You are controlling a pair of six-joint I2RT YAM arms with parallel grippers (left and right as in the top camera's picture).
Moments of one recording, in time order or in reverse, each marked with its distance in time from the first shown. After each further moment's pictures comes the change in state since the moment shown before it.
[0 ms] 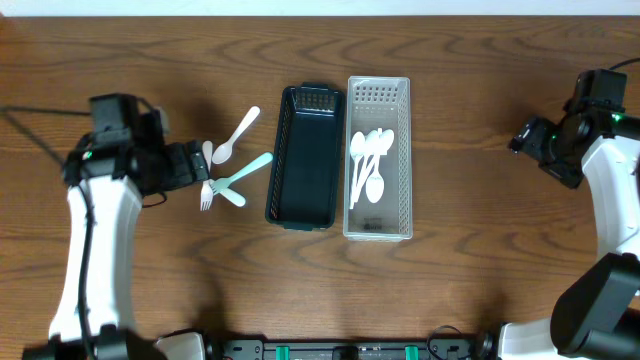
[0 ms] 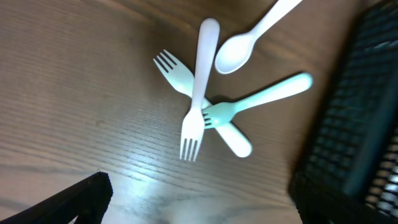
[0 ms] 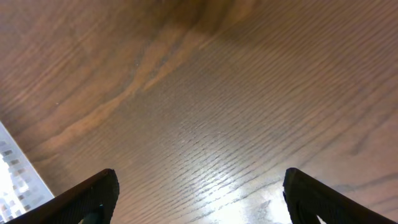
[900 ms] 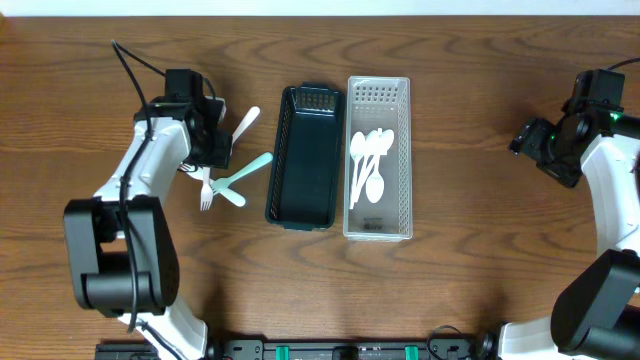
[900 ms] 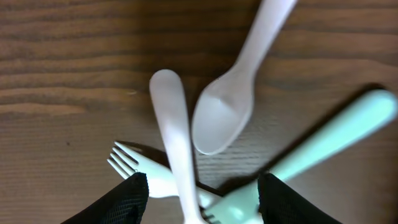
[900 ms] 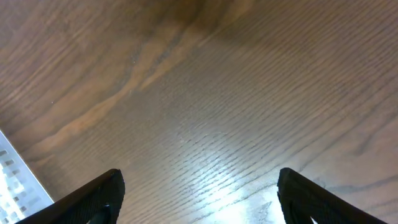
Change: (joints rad) left arm -0.149 0.431 0.105 0.212 -0.141 0.259; right arm 0.000 0.012 0.000 -0.002 -0.003 0.000
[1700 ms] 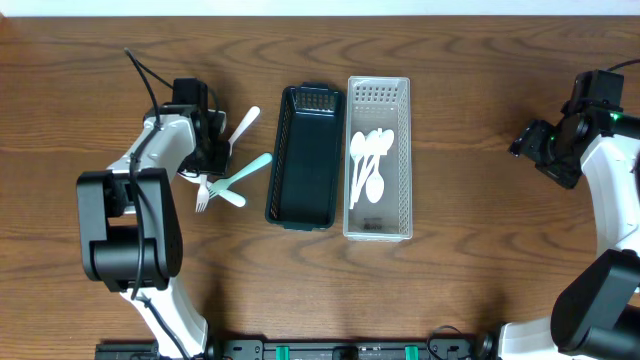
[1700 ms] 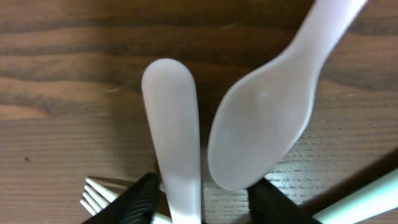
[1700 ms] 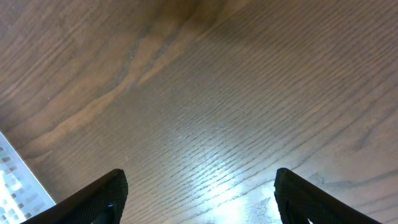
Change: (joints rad) left arm 0.014 0.129 0.009 0.019 -0.038 0.003; right arm 0.000 0.000 0.000 -0.012 0.000 0.000
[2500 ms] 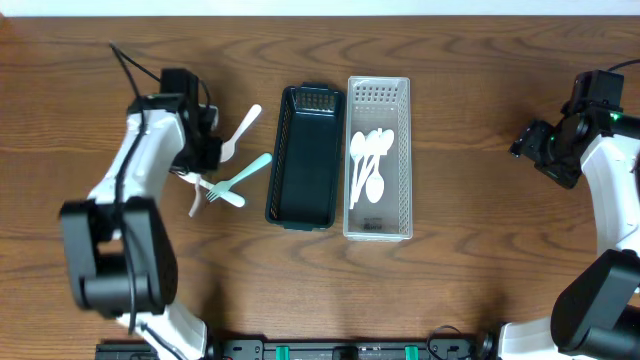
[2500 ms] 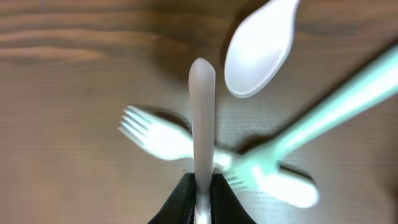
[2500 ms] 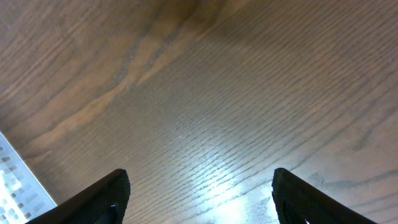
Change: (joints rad) left arm 0.000 -0.163 0.080 -0.241 -0.008 -0.014; right arm 0.000 0.000 0.000 -0.001 0.000 0.000
